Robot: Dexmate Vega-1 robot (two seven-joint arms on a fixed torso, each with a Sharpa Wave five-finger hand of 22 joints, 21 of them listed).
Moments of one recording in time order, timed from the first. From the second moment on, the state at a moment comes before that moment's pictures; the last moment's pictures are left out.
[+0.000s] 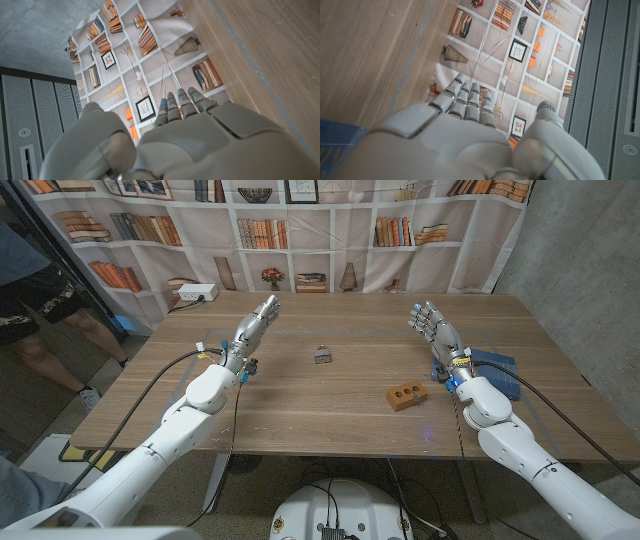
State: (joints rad) left arm 0.99 0.64 0.35 -1.58 -0.47 -0.36 0.07; left_hand 0.46 0.03 -0.09 0.09 0.33 0.06 0.06 0.22 0.18 0.16 0.02 0.22 0.18 0.11 0.02 0.20 0.18 0.07 -0.02 0.21 0.17; right arm -1.08 -0.61 -0.31 -1.56 0.54 0.46 -0.03; right_hand 0.31 0.04 0.25 -0.14 0.18 0.21 0.05 0.21 0.18 0.28 0.07 0.24 0.18 0.19 0.01 0.20 0.17 0.27 -0.04 0.23 0.18
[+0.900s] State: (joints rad) left arm 1.00 0.65 0.34 -1.62 -0.47 -0.30 0.11; left_hand 0.47 0.04 -0.09 0.09 0.33 0.07 0.06 0.22 0.18 0.18 0.02 0.22 0.18 0.13 0.01 0.20 0.18 0.08 -0.01 0.21 0.17; right arm -1.20 -0.67 -0.28 -1.65 0.57 0.51 0.01; right_hand 0.34 0.04 0.26 -0.15 0.18 0.26 0.03 0.22 0.19 0.32 0.06 0.24 0.18 0.25 -0.01 0.20 0.17 0.32 -0.04 0.23 0.18
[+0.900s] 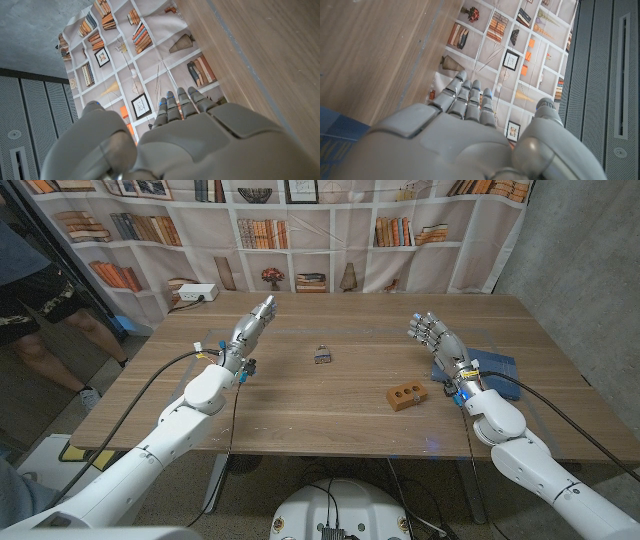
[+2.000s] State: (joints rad) left arm 1.02 0.67 0.35 -1.72 -0.46 -0.19 0.16; left_hand 0.48 0.06 -0.08 0.09 0.32 0.08 0.06 0.22 0.18 0.19 0.02 0.22 0.18 0.14 0.01 0.20 0.18 0.08 0.00 0.21 0.17; right arm -1.46 -0.69 -0.15 -1.77 0.44 0.66 -0.08; right_hand 0.46 0.01 0.28 -0.16 0.19 0.39 -0.01 0.23 0.19 0.45 0.01 0.26 0.18 0.42 -0.05 0.20 0.17 0.51 -0.04 0.27 0.18
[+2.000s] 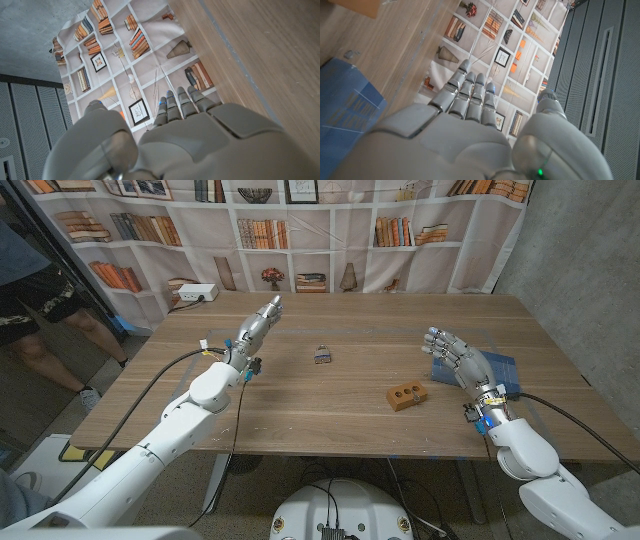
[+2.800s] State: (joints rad) left arm 1.04 0.69 0.33 -1.78 -0.43 -0.13 0.22; left_hand 0.49 0.07 -0.08 0.09 0.31 0.09 0.06 0.21 0.18 0.20 0.01 0.22 0.18 0.14 0.00 0.20 0.18 0.09 0.00 0.21 0.17; right arm -1.62 -0.59 -0.04 -1.83 0.19 0.69 -0.22; right_hand 0.50 0.00 0.28 -0.17 0.20 0.46 -0.05 0.24 0.19 0.51 -0.04 0.27 0.18 0.45 -0.05 0.20 0.17 0.54 -0.05 0.27 0.18
